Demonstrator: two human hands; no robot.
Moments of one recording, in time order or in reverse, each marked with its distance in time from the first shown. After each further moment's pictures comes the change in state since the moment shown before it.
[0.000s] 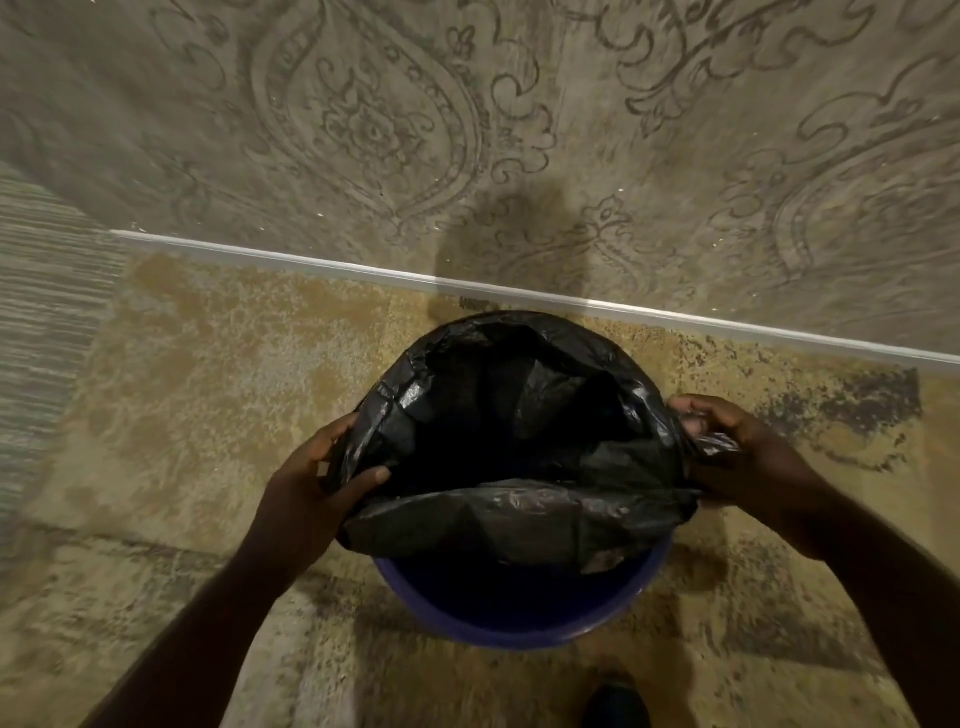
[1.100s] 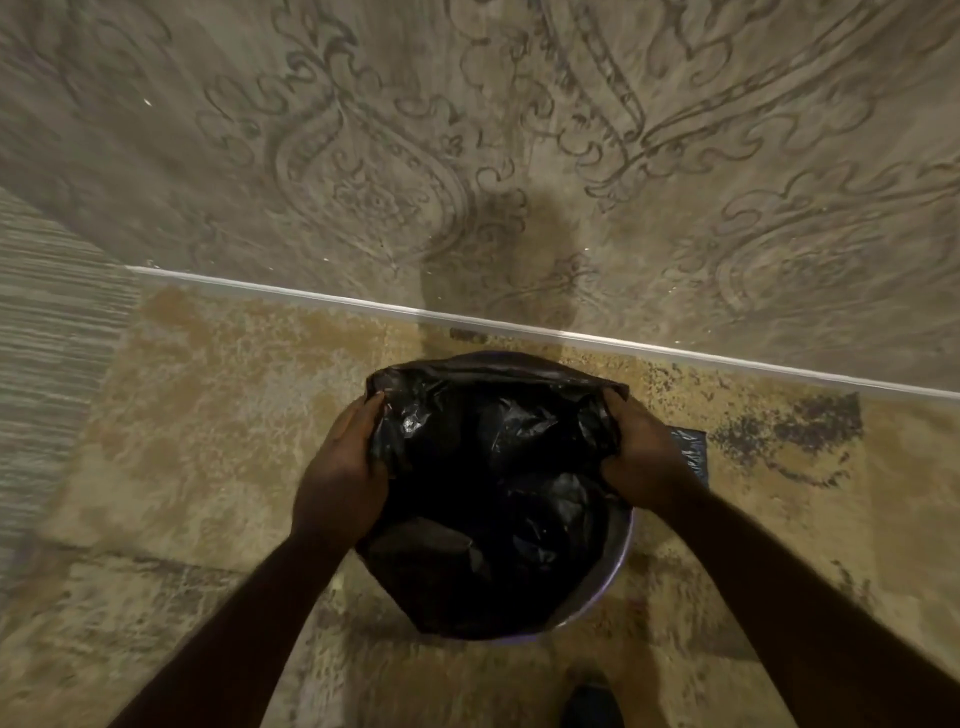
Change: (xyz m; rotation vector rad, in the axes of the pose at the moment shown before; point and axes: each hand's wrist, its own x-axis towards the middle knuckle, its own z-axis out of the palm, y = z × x) left_hand 0.021 0.044 0.013 0.421 0.186 0.388; right_hand 0.033 -0.028 0.037 -0.554 0.160 -0.236
